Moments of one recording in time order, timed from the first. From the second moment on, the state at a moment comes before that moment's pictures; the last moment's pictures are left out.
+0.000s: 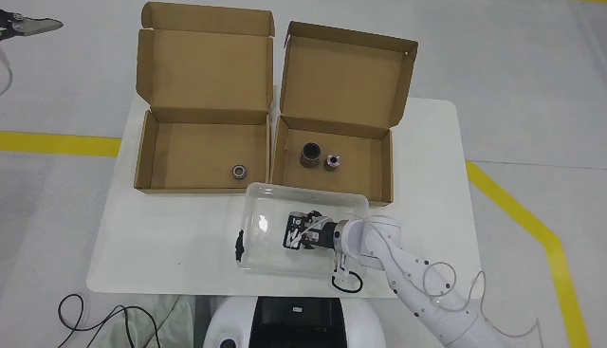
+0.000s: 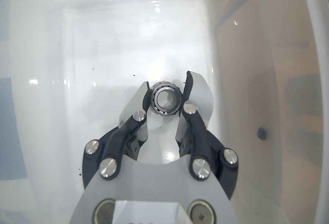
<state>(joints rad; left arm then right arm) 0.40 -0.15 -1.00 -1.50 0.90 -0.88 -0.13 -1.20 -1.28 0.80 -1.49 -1.60 -0.67 0.32</state>
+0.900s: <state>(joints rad) 0.40 -0.15 -1.00 -1.50 0.90 -0.88 -0.13 -1.20 -1.28 0.80 -1.49 -1.60 -0.67 0.32</state>
